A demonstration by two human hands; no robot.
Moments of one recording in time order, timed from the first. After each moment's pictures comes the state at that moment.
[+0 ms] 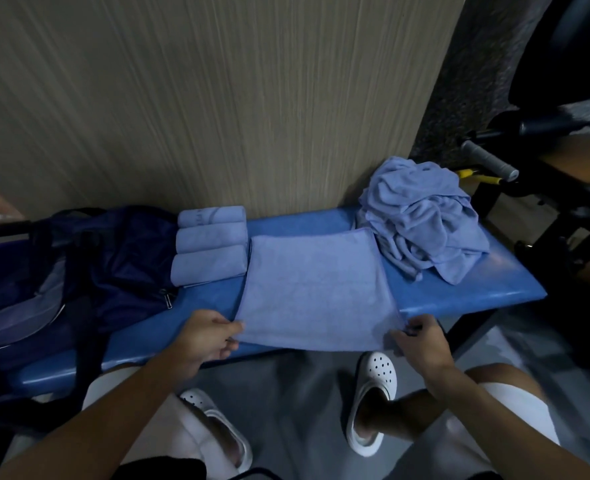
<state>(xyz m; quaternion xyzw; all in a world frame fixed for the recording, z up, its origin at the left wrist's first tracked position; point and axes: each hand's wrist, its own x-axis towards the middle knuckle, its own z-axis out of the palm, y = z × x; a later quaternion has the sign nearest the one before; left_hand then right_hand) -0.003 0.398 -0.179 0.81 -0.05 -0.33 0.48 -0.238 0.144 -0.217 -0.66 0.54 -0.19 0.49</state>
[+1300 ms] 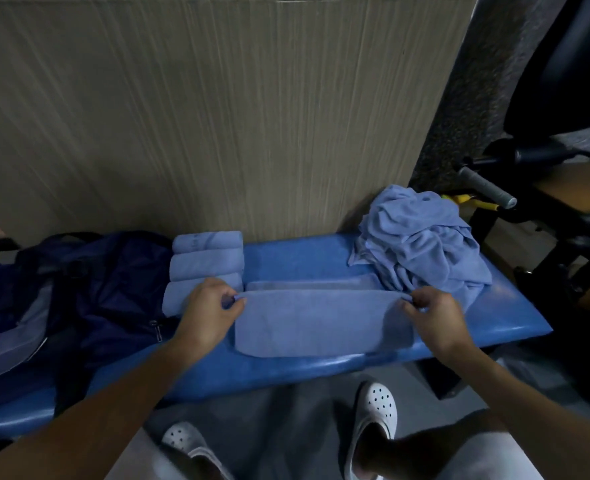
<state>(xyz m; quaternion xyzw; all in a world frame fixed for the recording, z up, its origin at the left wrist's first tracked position) 0.059 0.352 -0.163 0.86 -0.36 0.02 0.36 -0.200 0.078 -0.155 -0.84 0.39 -0.24 0.29</state>
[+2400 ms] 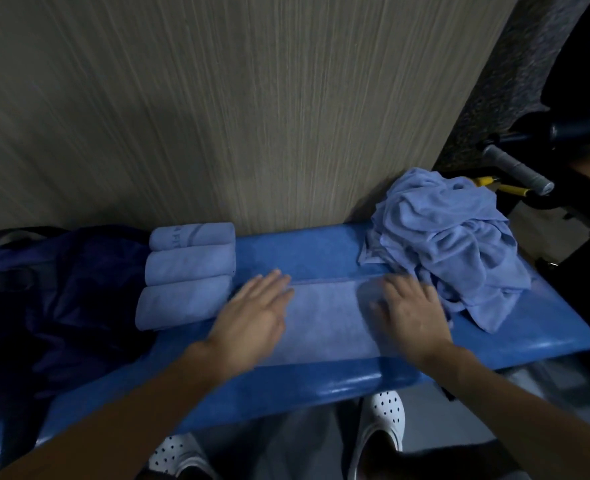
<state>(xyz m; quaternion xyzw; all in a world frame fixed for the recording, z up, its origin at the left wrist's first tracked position) 0.058 0.281 -0.197 0.80 -0.59 0.10 0.04 -0.130 0.057 -0.214 -0.95 0.24 -0.18 -0.08</state>
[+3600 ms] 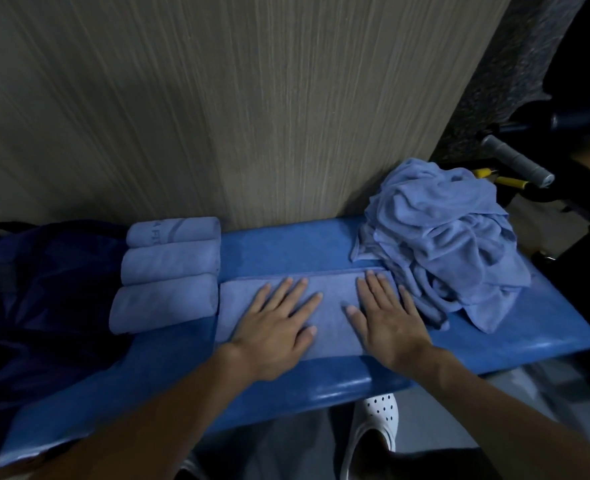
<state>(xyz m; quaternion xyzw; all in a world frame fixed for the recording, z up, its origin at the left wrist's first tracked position) 0.026 0.241 -0.230 0.81 -0.58 -0.02 0.03 -0.121 0.068 -0.233 -0.96 0.28 0.01 0.05</state>
